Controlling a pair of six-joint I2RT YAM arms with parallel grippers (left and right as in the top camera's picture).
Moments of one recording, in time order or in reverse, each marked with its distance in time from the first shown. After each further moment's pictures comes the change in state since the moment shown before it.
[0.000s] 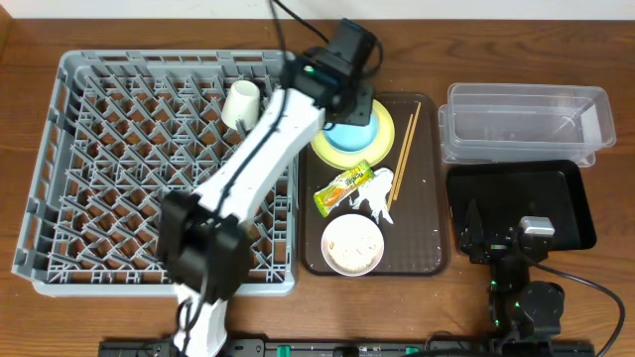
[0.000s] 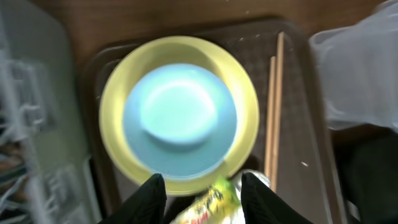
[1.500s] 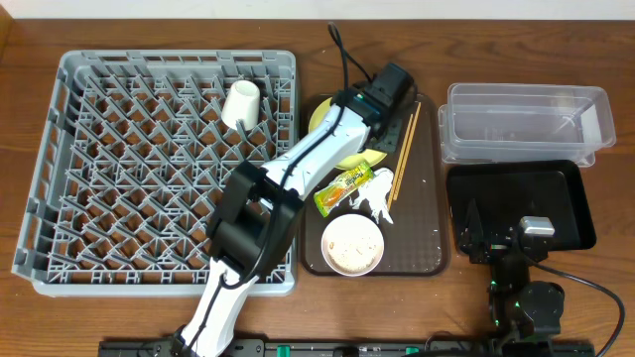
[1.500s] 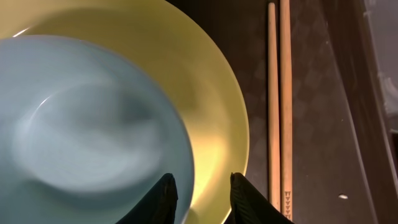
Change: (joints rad) left arm -0.111 0.218 -0.035 0.175 -0.019 0.014; right arm 0.000 0.000 0.000 0.000 0.000 0.000
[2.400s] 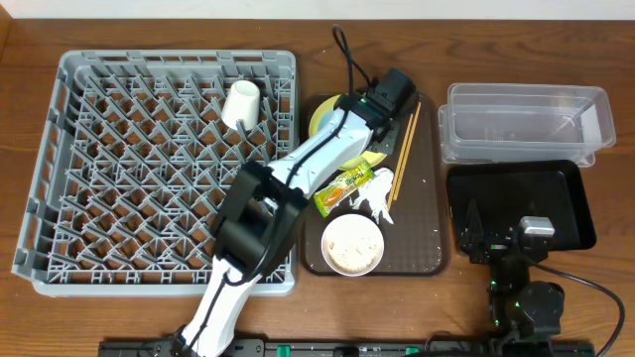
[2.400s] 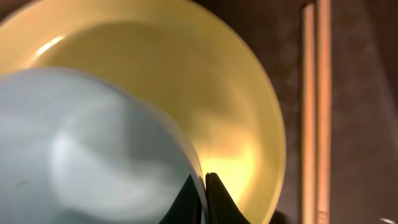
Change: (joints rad) left arm -0.002 0.008 -0.011 0.019 -0.079 0.007; right arm 0.000 0.000 0.000 0.000 0.000 0.000
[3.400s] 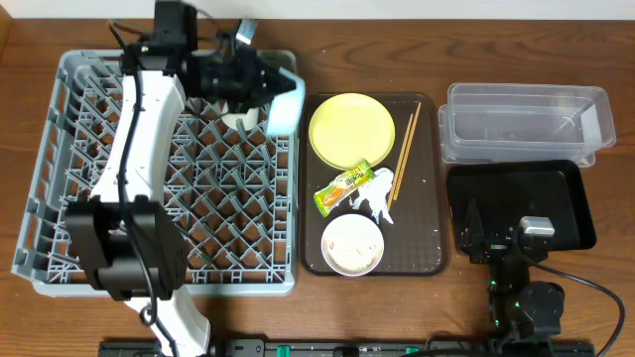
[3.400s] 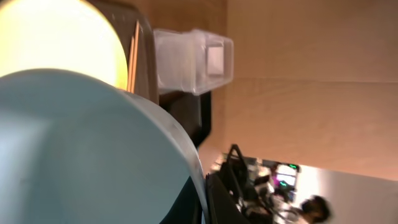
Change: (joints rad) left arm 0.666 -0.341 -0.144 -0.236 1.267 0.025; right arm 0.000 0.000 0.000 0.000 0.000 0.000
